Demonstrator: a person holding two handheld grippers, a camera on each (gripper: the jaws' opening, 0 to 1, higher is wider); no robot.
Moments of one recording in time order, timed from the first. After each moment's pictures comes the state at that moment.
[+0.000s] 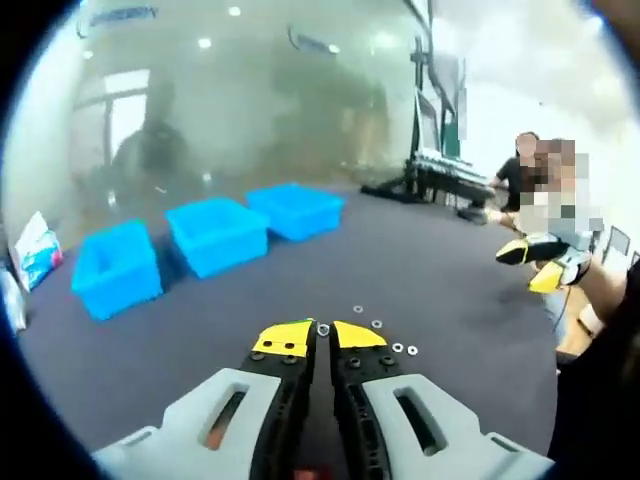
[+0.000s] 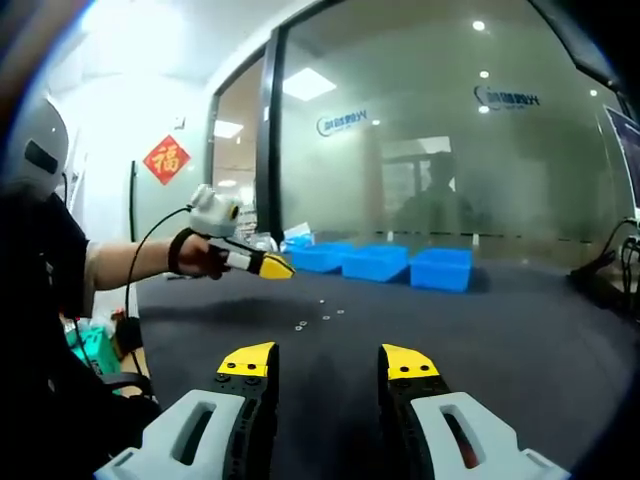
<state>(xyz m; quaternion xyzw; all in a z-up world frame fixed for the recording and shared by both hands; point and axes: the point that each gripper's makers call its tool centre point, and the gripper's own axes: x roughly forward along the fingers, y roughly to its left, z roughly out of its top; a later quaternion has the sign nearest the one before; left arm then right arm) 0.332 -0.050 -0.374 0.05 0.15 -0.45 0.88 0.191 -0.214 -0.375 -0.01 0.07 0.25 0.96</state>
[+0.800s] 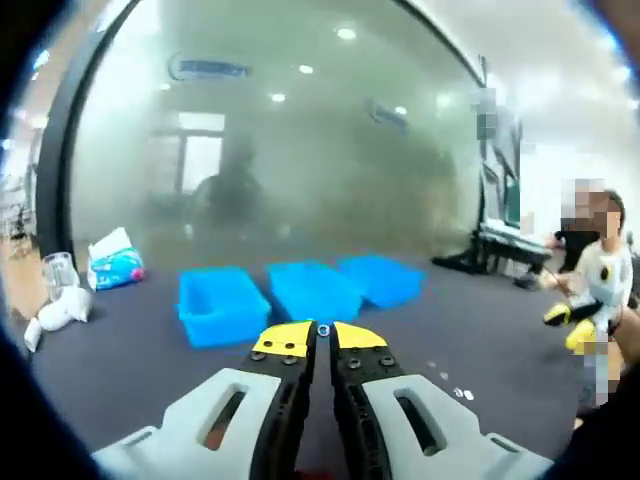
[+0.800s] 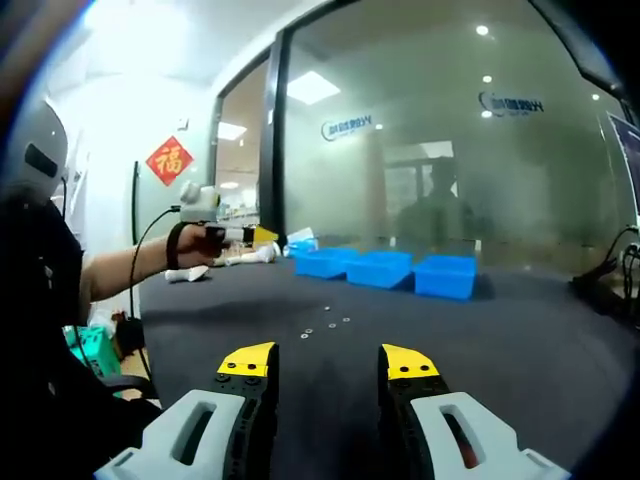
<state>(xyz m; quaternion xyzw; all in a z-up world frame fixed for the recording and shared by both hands) 0.396 0.041 -0.305 -0.04 0.06 -0.30 0.95 0.189 -0.207 -0.367 -0.01 0.06 0.26 0.96</state>
